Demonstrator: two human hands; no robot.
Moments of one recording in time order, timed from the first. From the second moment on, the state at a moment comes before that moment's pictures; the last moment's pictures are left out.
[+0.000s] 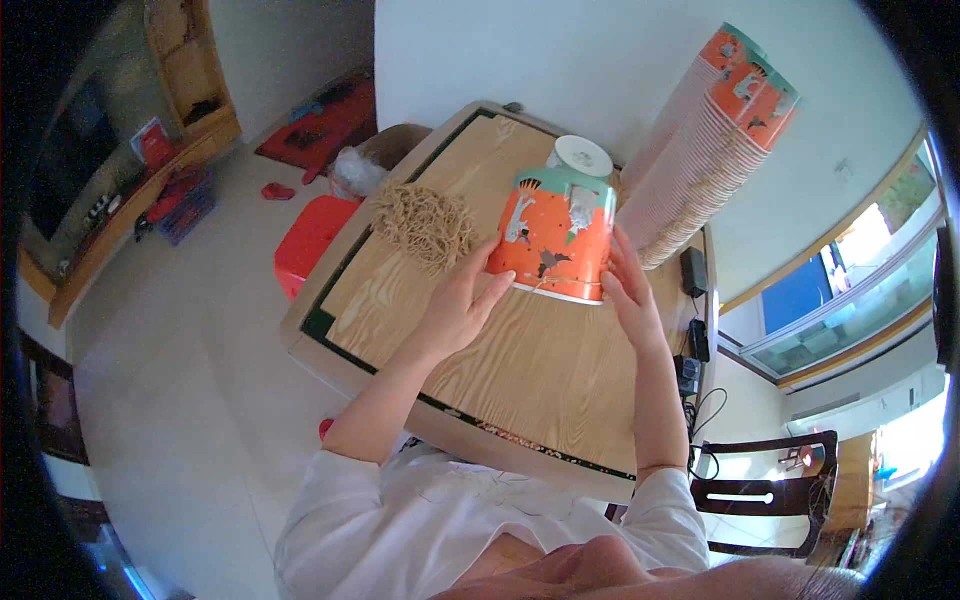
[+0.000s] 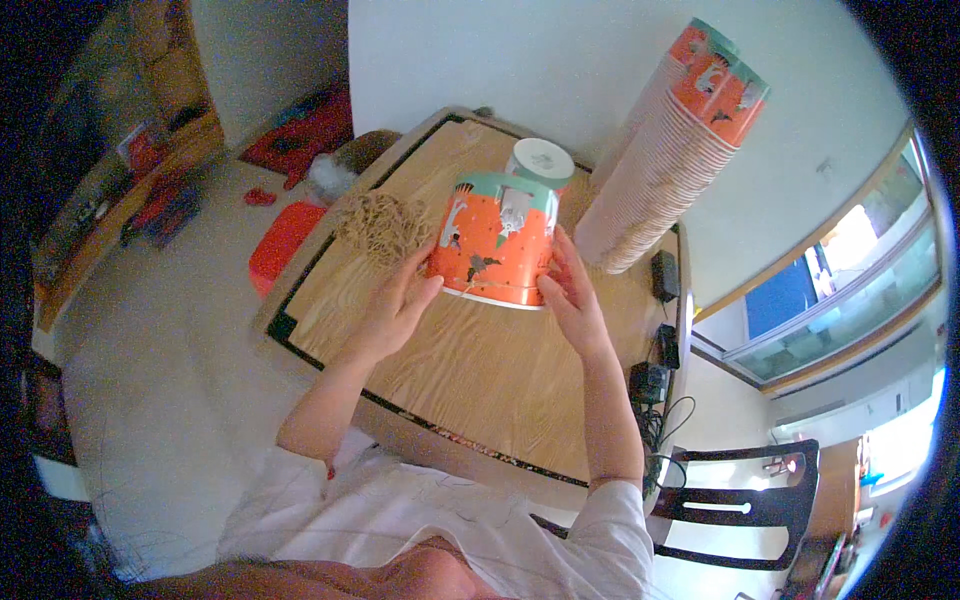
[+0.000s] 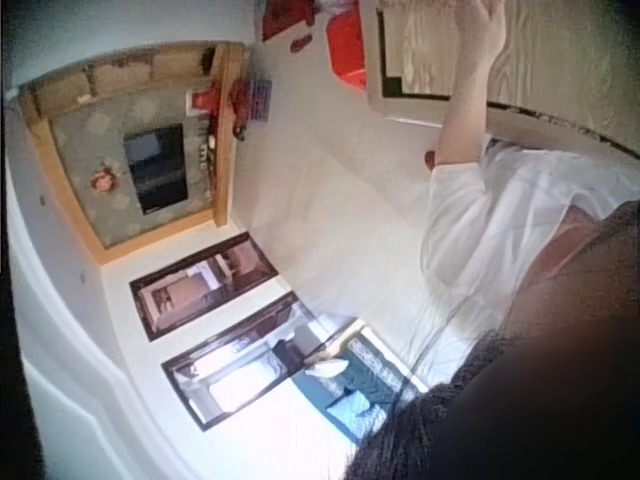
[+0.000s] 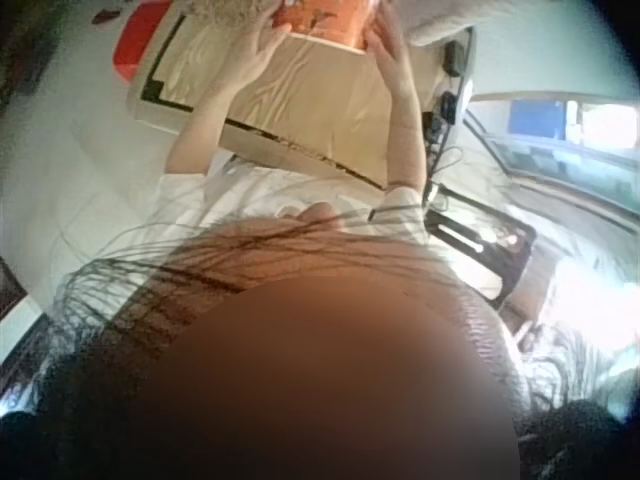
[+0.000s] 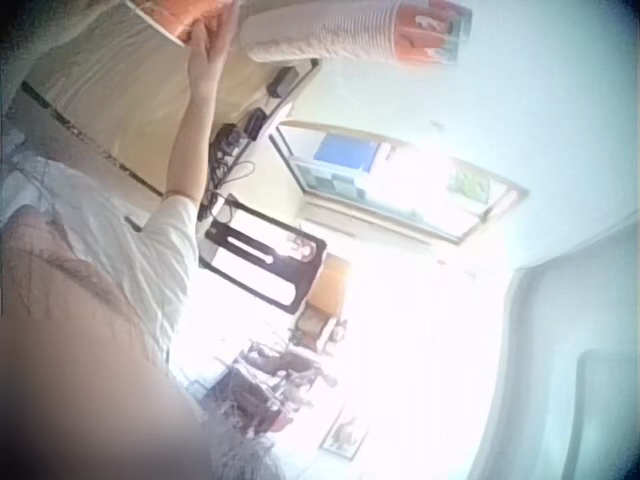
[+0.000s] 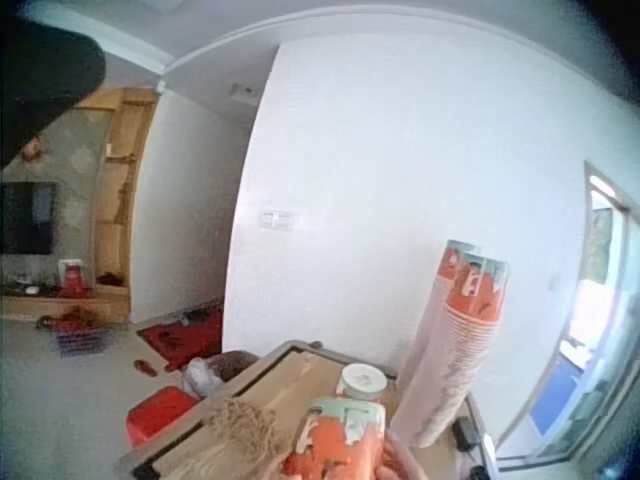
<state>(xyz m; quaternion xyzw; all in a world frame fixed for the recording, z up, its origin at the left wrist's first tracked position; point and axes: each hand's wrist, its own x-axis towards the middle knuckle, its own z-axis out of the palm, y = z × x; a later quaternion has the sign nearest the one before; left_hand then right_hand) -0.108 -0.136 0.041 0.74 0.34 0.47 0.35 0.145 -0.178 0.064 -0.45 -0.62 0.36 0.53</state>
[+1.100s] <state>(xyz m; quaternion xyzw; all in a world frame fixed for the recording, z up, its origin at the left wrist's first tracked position) 0.261 0.080 0.194 0.75 0.05 0.65 0.10 0.470 -0.055 0.248 -0.59 -0.60 -0.23 0.49</state>
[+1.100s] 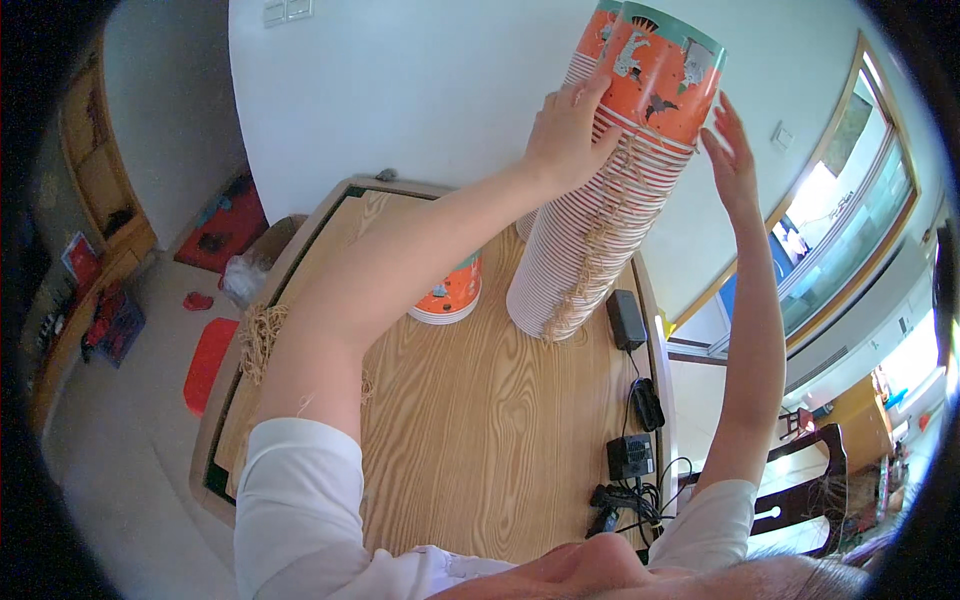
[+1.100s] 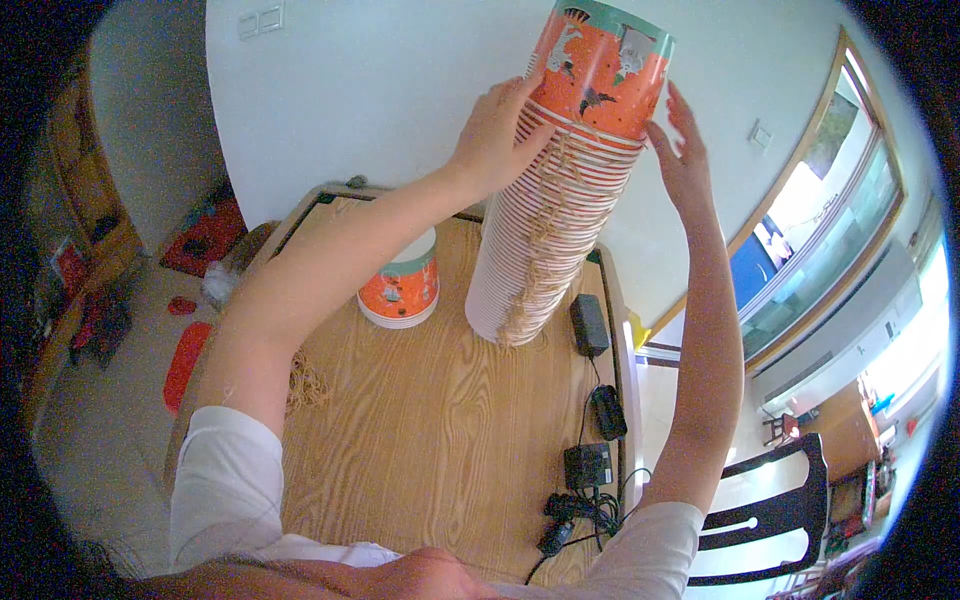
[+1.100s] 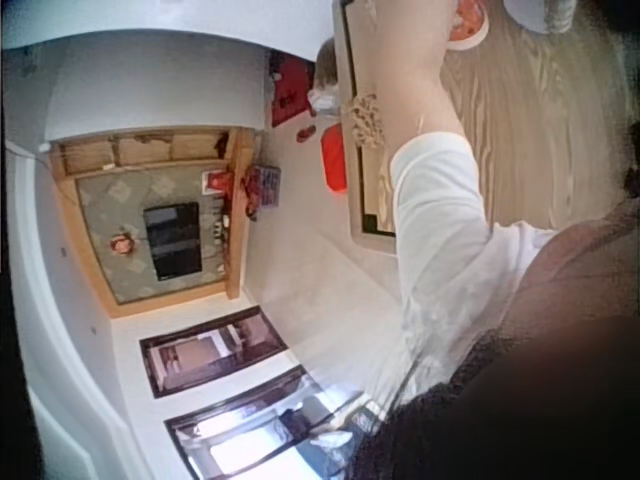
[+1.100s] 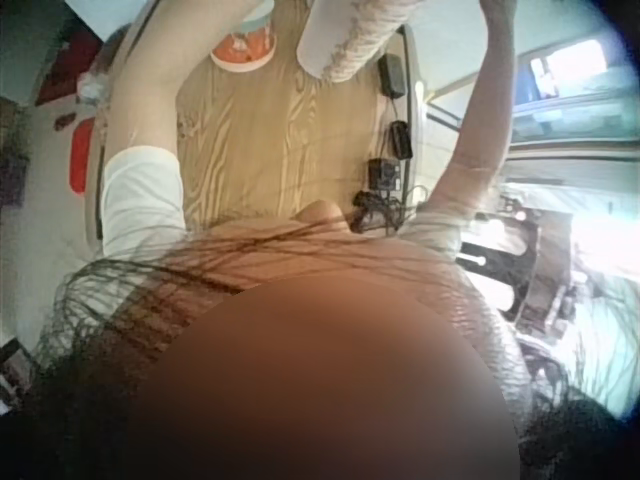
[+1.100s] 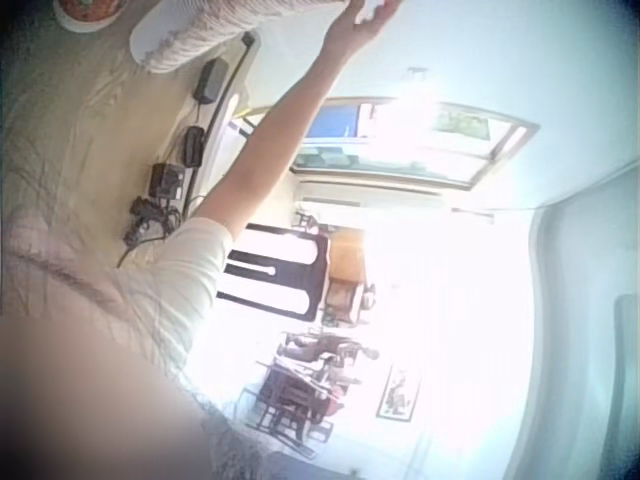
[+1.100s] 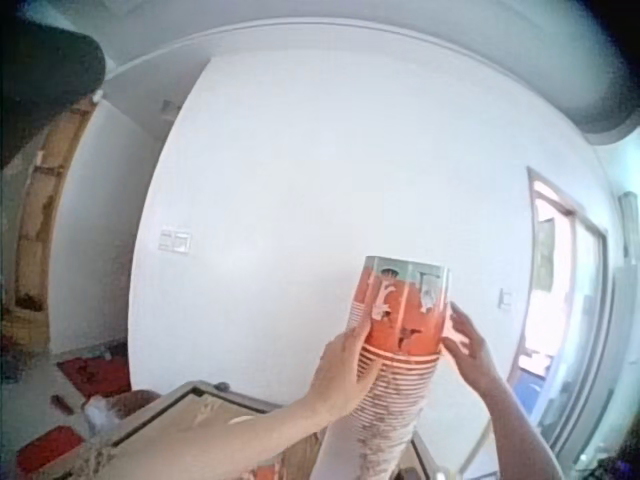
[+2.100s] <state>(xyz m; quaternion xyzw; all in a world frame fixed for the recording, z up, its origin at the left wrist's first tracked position) 0.235 0.054 0.206 0.74 0.03 0.67 0.05 0.346 -0.067 0.251 -0.50 -0.63 -0.44 0.40</state>
